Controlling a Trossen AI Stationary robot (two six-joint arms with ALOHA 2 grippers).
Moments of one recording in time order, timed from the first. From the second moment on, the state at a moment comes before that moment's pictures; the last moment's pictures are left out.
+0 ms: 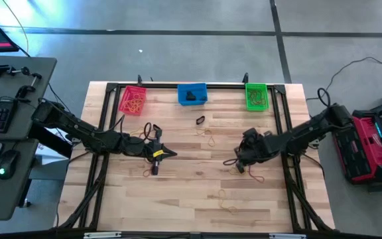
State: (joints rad) left arm -0.28 1.25 0.47 0.46 -0.26 0.03; right arm 0.31 1.39 0.73 -0.95 0.55 1.40
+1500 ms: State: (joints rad) left arm -0.17 1.25 0.23 0.81 -0.09 -0.03; right arm 0.21 1.39 0.77 -0.74 0.70 1.09
